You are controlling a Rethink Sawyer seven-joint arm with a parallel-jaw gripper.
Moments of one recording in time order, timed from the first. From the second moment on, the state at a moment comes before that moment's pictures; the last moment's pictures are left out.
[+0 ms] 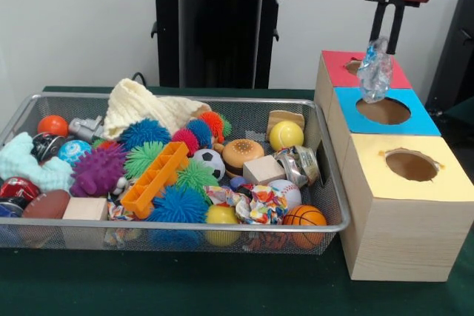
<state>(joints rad) 0.09 -0.94 0.01 1.75 -0.38 0.48 2.66</state>
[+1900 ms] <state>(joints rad) 0.31 -0.81 -0.20 1.70 -0.34 0.48 2.66</state>
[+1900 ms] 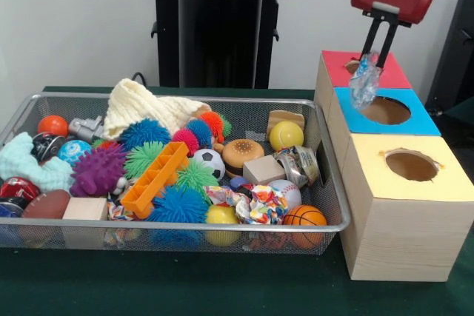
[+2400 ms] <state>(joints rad) 0.32 -0.80 -0.24 1.75 -0.34 0.37 2.66</state>
